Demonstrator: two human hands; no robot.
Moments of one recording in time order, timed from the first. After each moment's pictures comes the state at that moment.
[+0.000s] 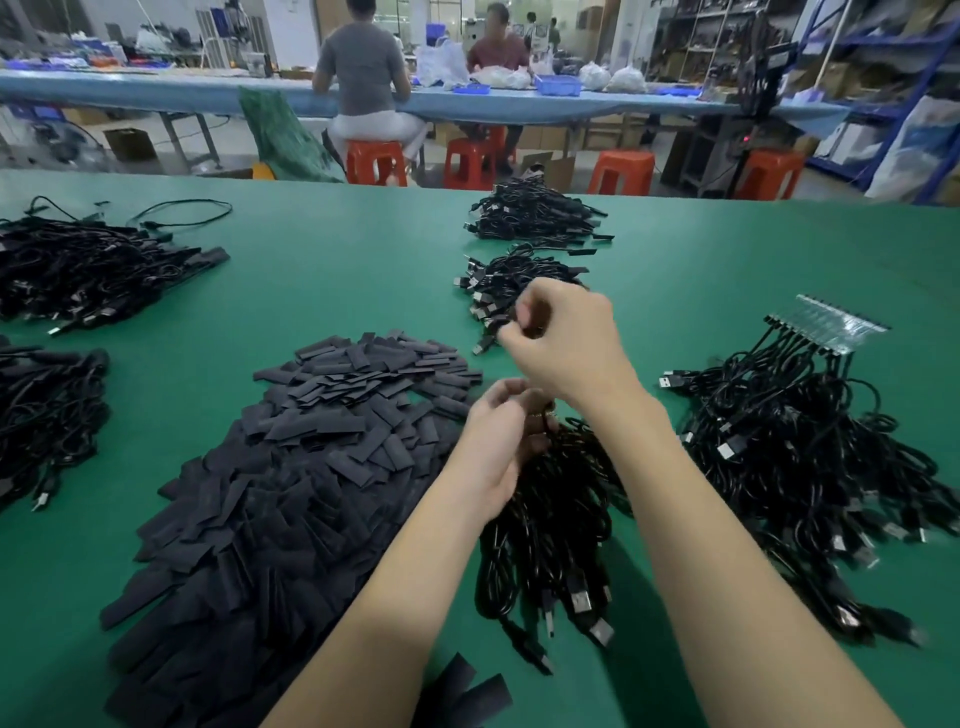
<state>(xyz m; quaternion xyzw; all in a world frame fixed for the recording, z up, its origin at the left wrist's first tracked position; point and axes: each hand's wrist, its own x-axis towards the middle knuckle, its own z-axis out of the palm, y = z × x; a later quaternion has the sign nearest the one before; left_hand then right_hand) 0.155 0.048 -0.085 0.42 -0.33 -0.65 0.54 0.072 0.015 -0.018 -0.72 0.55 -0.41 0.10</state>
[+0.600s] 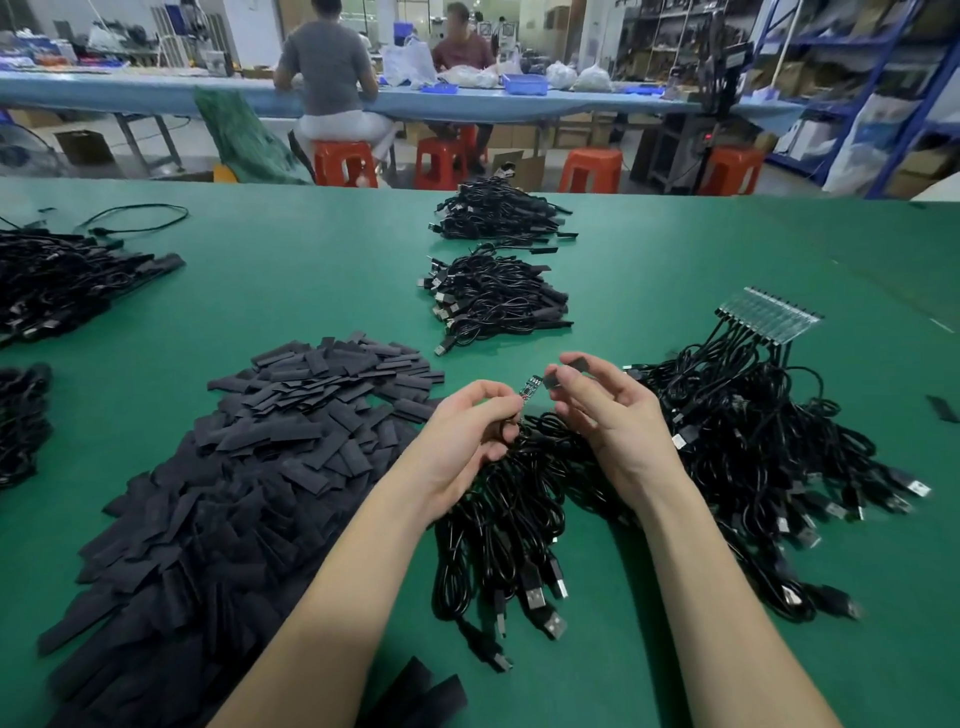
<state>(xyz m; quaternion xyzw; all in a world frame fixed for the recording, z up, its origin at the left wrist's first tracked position) 0.164 0.052 -0.082 0.40 -0.44 -0.65 0.47 -0.002 0.058 -0.079 -0.40 0.39 -0.61 0.56</state>
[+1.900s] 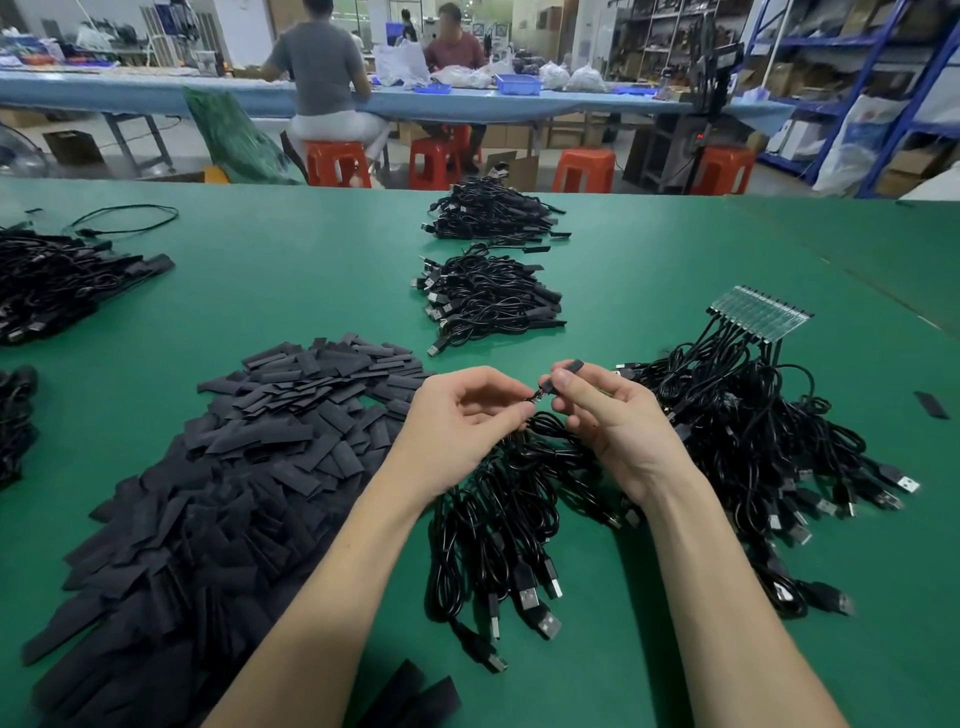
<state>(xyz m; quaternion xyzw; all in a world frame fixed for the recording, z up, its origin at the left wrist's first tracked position) 0.174 0.055 -0.078 0.39 -0.65 -0.44 0.49 -0.013 0.059 -0.073 -0.41 0.40 -0.55 0.60</state>
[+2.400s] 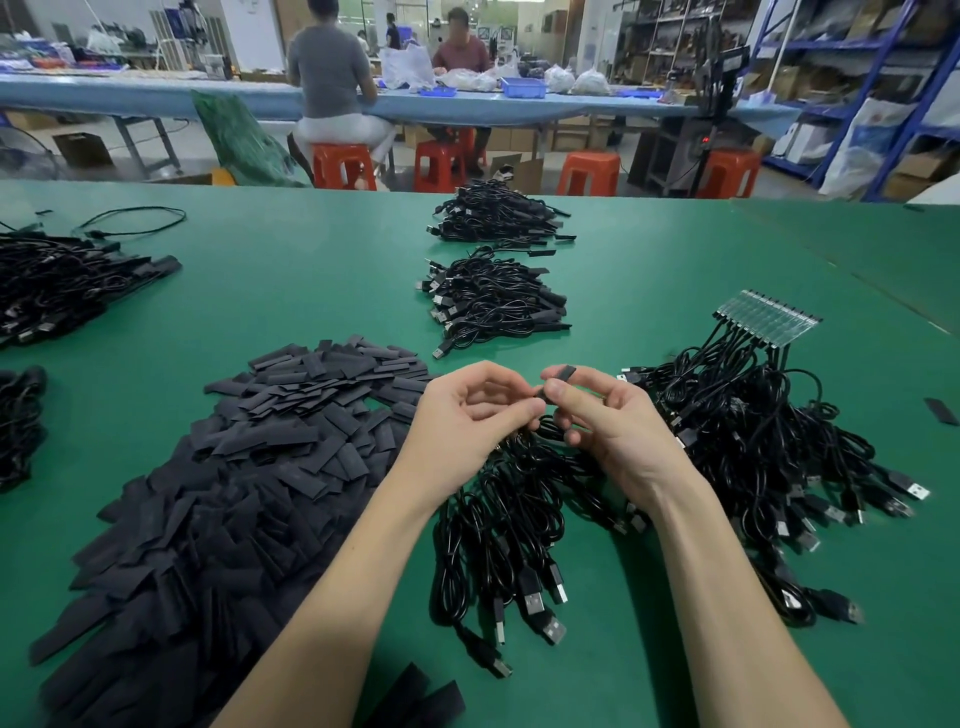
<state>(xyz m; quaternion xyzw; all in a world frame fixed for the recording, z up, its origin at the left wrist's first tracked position) 0.170 0.056 -0.079 0.36 -0.61 -0.47 0.53 -0.010 0.057 -0.075 -0.48 0.39 -0.52 0.59</state>
